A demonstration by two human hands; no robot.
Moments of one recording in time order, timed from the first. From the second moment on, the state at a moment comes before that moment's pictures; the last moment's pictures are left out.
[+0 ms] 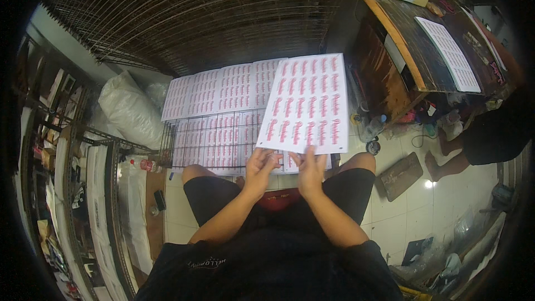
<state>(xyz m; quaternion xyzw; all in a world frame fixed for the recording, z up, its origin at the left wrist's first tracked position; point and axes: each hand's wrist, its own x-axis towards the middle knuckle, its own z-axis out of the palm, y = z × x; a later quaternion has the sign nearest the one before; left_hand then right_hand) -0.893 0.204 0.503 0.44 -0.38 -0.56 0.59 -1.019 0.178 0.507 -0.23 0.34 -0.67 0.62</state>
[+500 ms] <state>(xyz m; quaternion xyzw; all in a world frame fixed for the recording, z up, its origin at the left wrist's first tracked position) -0.808 0.207 0.372 0.58 0.01 -0.42 0.70 -1.067 0.198 0.410 -0.69 0.46 -0.19 0.53</state>
